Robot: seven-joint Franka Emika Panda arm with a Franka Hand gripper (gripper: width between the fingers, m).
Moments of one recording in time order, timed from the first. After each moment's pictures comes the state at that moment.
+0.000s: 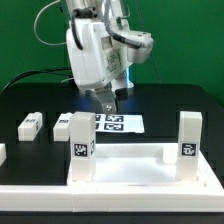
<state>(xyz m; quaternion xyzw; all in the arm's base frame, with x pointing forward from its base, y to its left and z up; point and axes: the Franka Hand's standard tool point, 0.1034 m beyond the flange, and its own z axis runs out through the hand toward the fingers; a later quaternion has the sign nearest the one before) 0.609 0.003 0.136 -0.61 0.78 0.06 0.11</state>
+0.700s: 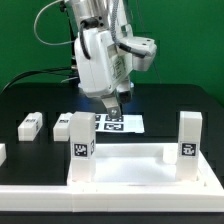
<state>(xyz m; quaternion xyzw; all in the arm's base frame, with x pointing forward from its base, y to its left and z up) 0.601 0.008 0.128 -0.61 0.78 0.06 0.10</state>
